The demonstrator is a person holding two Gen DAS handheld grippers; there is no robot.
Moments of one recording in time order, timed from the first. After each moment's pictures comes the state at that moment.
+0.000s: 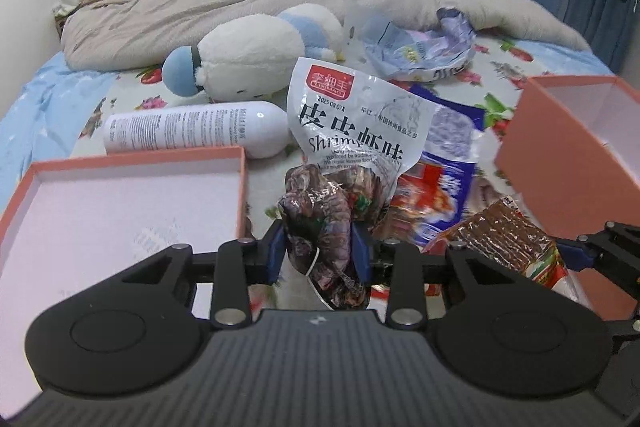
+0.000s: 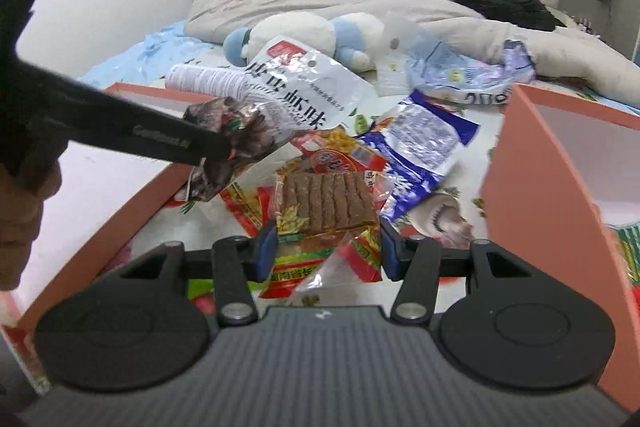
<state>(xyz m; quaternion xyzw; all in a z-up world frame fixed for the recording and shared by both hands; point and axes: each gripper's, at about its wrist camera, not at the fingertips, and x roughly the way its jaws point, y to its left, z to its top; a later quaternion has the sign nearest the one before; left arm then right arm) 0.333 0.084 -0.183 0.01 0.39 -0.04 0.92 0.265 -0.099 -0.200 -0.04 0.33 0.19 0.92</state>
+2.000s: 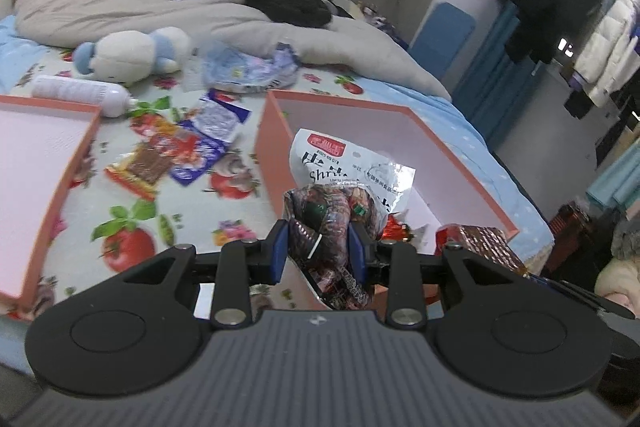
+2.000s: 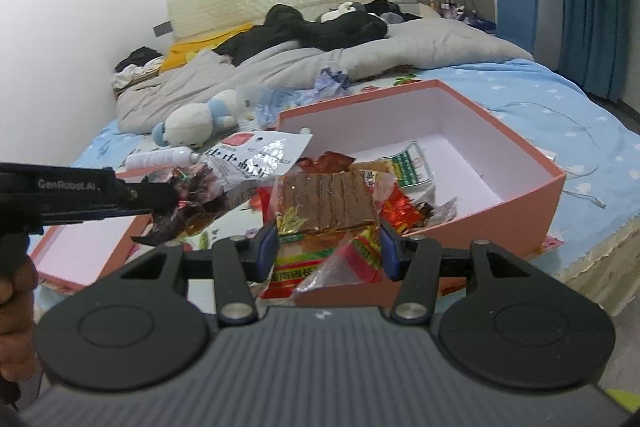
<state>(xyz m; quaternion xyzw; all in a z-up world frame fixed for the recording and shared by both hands) 0.130 -0.074 -0.070 -0.12 0.35 -0.16 0.91 0.078 -0.295 -0.099 0.09 0.29 0.04 0.95</state>
